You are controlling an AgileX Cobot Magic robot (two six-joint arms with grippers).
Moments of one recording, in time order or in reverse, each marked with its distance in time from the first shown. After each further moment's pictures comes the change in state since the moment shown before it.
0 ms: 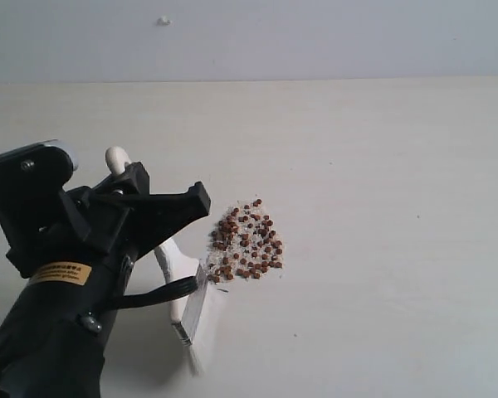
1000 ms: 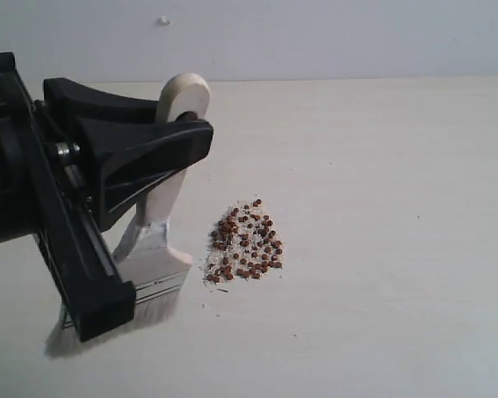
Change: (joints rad) left arm 0.248 -0.684 -0.039 0.616 1.107 0.692; right arm 0.000 0.000 0.000 0.000 -0.020 0.000
